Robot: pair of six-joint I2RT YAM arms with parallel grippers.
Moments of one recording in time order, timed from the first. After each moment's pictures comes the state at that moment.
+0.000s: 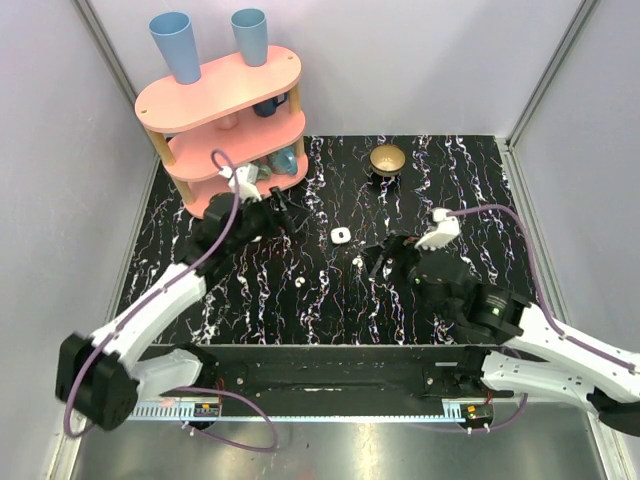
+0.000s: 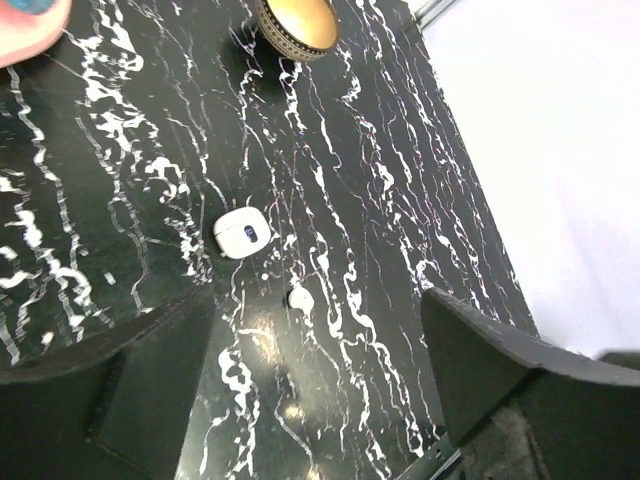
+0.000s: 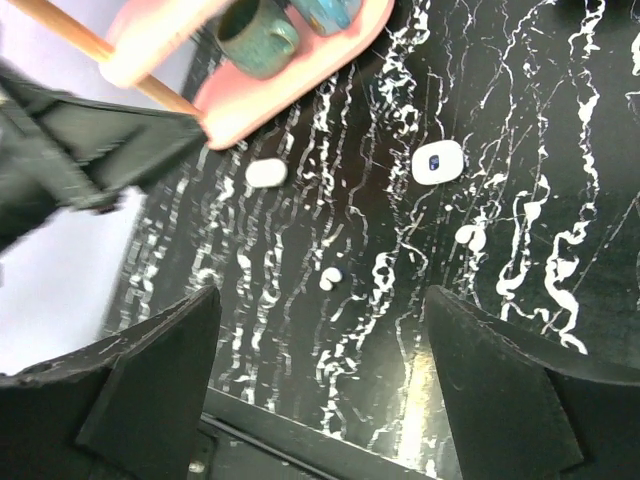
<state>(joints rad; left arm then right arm) -0.48 1.18 0.85 0.02 0.16 -0.65 1.08 0.77 0.85 -0.39 0.62 0.83</state>
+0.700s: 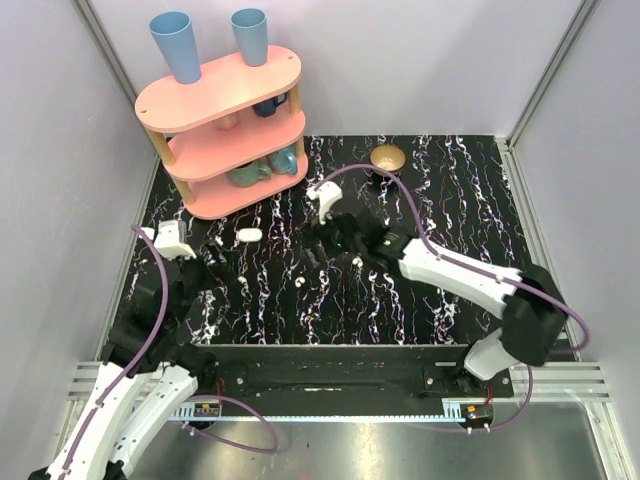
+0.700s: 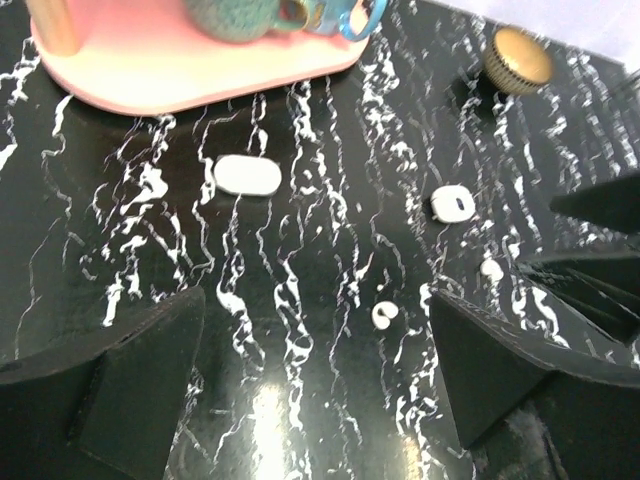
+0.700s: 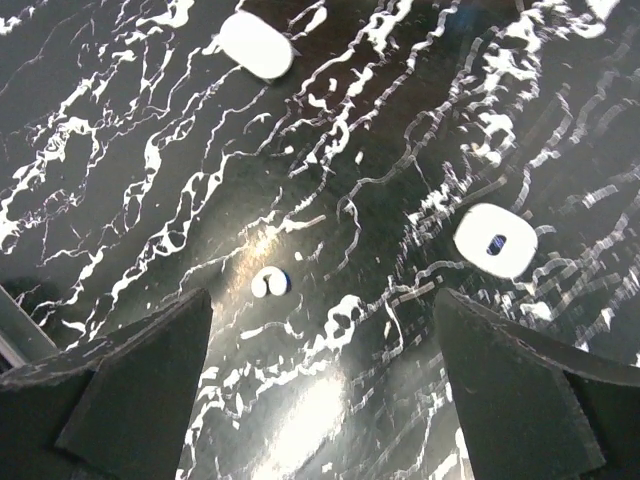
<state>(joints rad) -0.42 0.41 0.71 -0.59 -0.23 -0.44 0.90 1.47 1.14 -0.19 0.12 0.19</state>
